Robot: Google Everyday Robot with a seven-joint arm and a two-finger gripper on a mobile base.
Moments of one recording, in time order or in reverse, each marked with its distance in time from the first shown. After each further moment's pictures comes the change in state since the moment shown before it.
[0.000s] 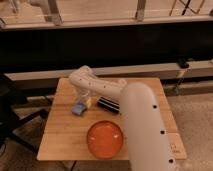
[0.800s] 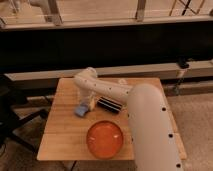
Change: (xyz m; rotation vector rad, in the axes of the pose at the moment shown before) arm -0.003 0.022 -0.001 0.002 -0.002 0.005
